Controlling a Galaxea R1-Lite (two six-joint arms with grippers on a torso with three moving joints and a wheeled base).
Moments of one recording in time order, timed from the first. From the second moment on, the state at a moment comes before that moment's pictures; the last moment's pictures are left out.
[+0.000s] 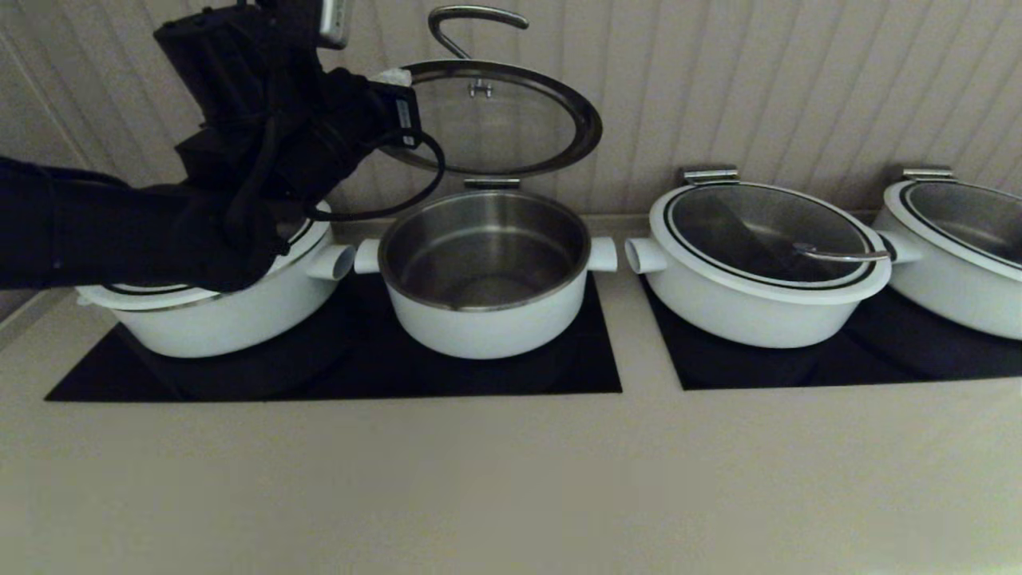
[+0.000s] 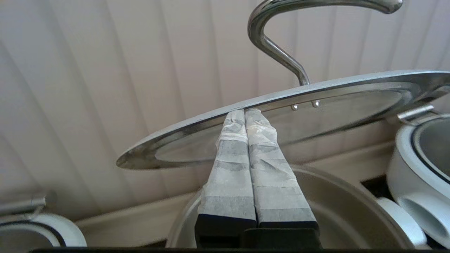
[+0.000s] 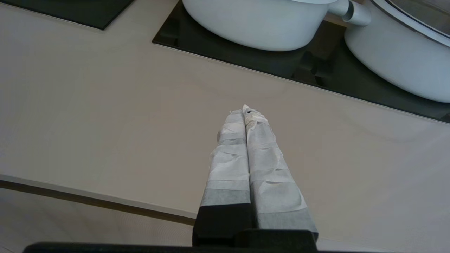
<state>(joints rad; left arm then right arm) -0.37 1.89 -1.43 -0.79 0.10 0.12 -0.01 0.00 -0.01 -0.02 0.08 -0.25</state>
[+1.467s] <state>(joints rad) -0.34 2.06 -1.72 -0.80 0.10 0.17 -0.01 0.00 -0.01 -0.03 0.08 -0.25</state>
